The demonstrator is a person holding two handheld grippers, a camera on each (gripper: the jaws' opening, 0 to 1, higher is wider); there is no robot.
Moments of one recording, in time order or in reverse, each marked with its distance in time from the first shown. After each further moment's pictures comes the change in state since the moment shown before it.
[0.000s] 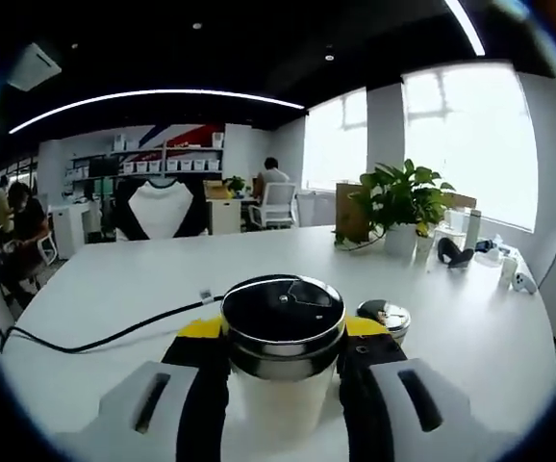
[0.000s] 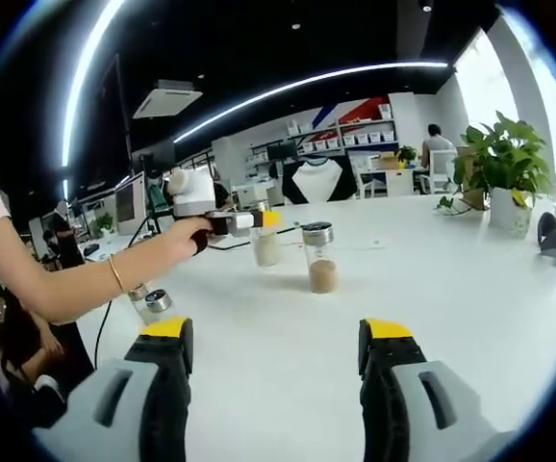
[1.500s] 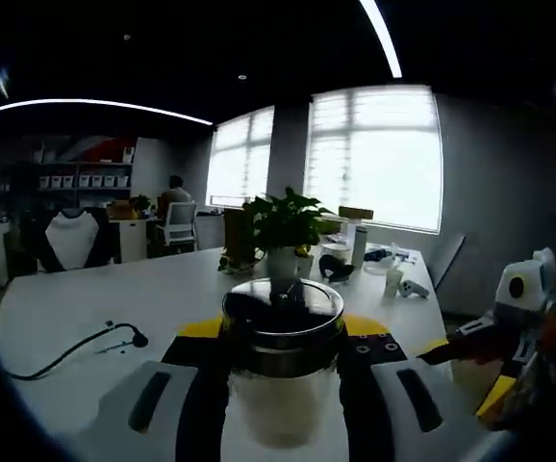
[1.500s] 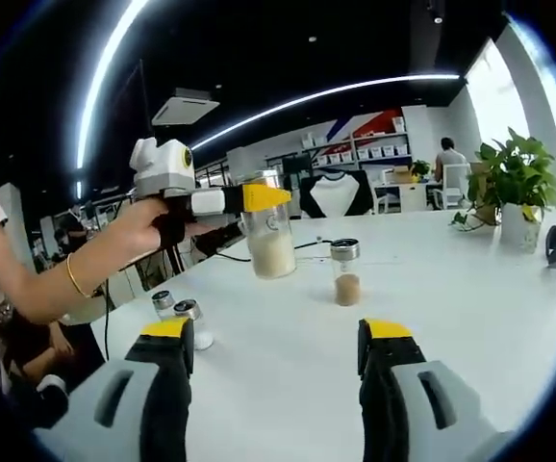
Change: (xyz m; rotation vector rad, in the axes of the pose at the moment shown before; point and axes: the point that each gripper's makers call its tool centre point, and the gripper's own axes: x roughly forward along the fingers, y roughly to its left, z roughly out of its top) left arm -0.113 -0.148 0.054 0.037 -0.046 -0.471; right arm -0.009 0.040 0.013 -0.033 -0.056 0.061
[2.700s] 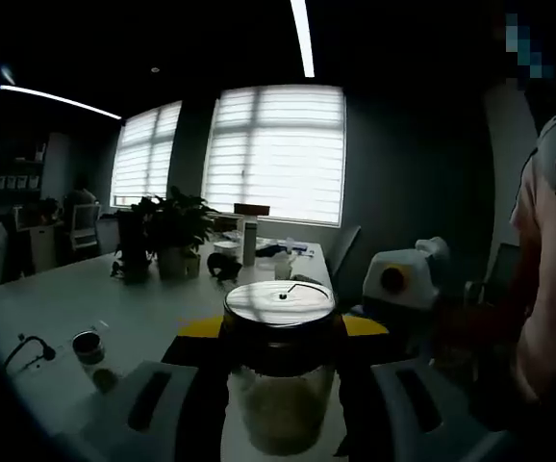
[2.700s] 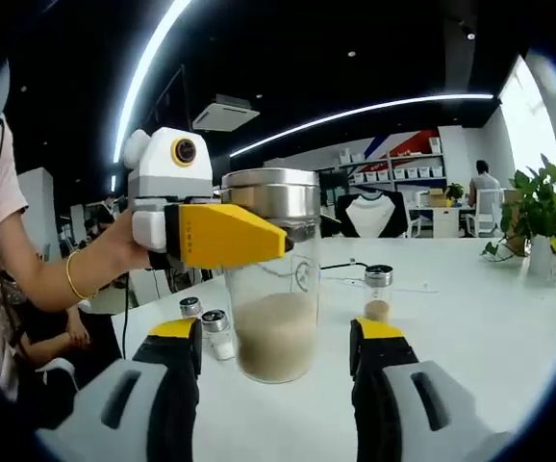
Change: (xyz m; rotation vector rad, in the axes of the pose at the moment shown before) left arm -0.021 -0.132 -0.002 0.042 0.025 -0.434; right arm 0.002 0.024 0.021 -0.083 -0.065 0.167
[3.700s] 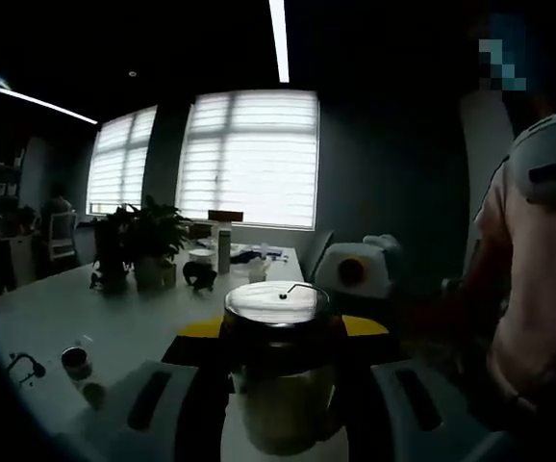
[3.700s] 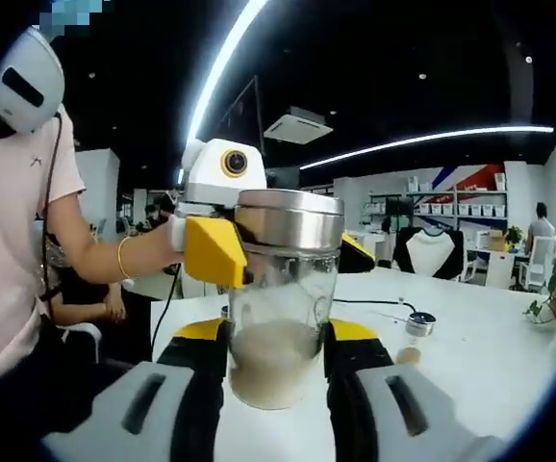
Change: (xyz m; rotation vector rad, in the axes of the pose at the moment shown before) left arm -0.009 -0.020 0.016 0.031 -0.013 -0.117; right arm 0.001 0.027 0.024 -0.197 -0.050 0.287
